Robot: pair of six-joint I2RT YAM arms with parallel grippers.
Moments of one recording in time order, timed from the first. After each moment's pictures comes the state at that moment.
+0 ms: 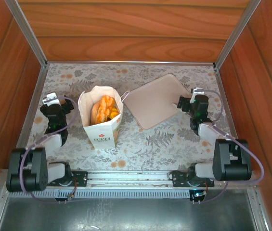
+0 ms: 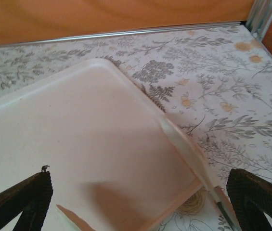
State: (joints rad) left arm 0.03 1.16 0.34 0.60 -0.34 -0.19; right arm 0.06 1.31 0.57 0.29 0.09 0.09
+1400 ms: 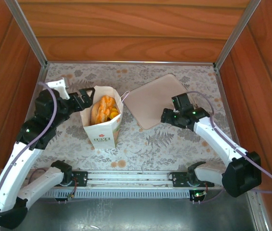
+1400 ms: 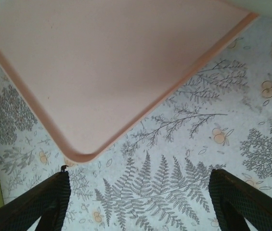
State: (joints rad) left arm -0.48 0.82 1.09 -0.61 -0.01 -0.65; right arm 0.46 1.20 0.89 -0.75 -0.02 0.61
